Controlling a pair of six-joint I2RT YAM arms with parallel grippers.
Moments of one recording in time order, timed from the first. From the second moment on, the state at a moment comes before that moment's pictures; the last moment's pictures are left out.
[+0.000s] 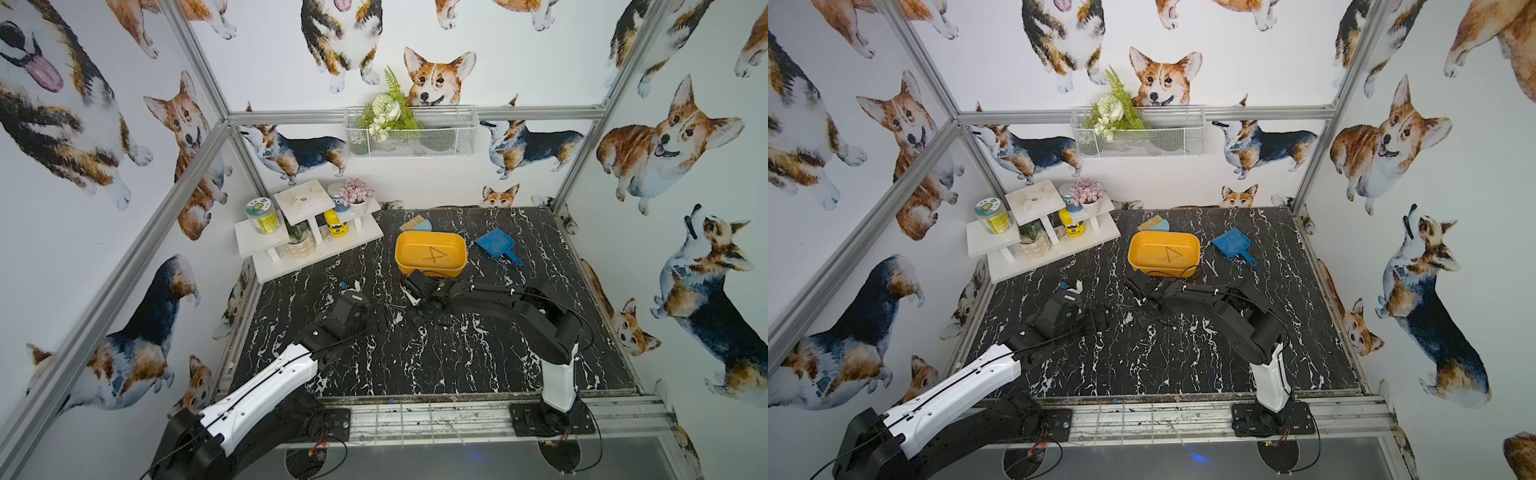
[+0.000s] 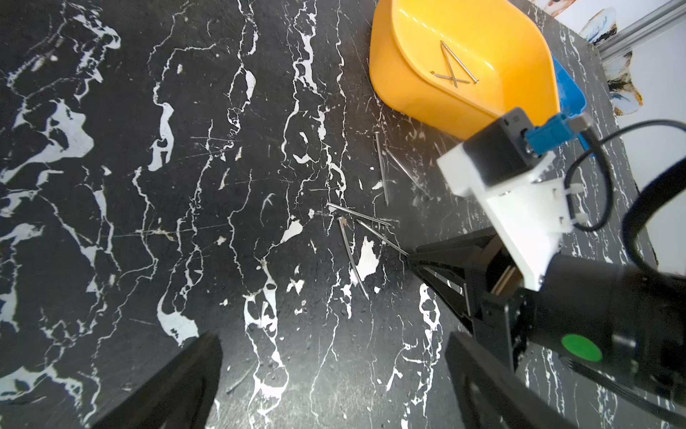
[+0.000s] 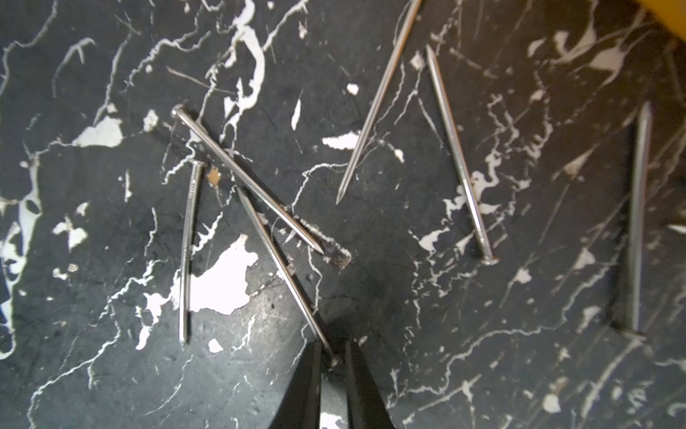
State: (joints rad) left arm -0.59 0.96 0.57 -0.41 -0.12 -0.73; right arm 0.84 1.95 1.26 -0.49 0.05 0.30
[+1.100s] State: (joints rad) left arm -0.59 1.01 0.62 -0.40 -0.12 -0.72; right arm 0.86 1.80 1.11 -0.52 0.03 0.31
